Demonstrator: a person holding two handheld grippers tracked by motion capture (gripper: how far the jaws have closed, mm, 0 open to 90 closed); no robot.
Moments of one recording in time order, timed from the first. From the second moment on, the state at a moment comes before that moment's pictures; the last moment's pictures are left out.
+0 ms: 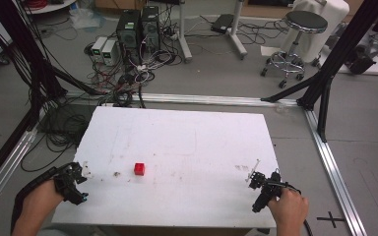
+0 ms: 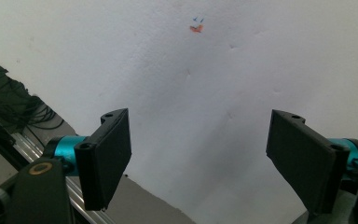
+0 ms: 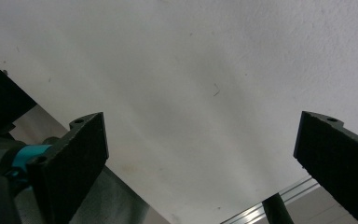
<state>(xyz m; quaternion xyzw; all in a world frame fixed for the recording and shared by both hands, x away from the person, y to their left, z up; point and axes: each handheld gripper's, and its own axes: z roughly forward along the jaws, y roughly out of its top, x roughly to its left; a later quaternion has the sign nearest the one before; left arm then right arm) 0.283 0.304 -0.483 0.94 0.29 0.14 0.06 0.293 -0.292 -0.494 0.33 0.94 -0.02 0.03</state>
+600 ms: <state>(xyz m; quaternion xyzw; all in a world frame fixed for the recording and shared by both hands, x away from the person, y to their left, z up) 0.283 0.304 -0.483 0.95 0.29 0.15 0.06 0.293 -0.291 -0.494 0.33 0.94 -0.02 0.02</state>
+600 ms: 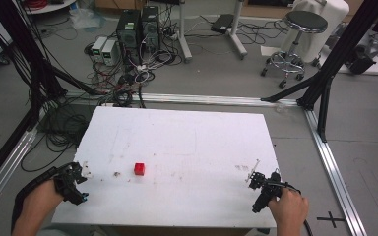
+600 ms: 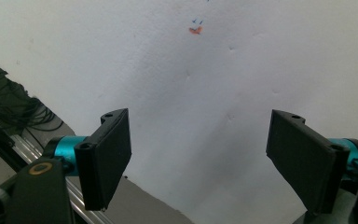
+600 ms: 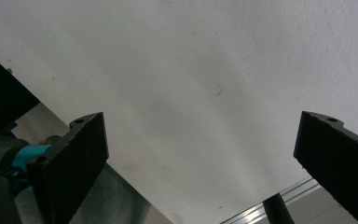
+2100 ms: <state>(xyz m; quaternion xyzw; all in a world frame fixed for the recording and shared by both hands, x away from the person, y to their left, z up) 0.321 0.270 -0.452 0.98 0.11 0.13 0.05 0.288 -0.295 -0.491 0.33 0.94 0.00 0.03</state>
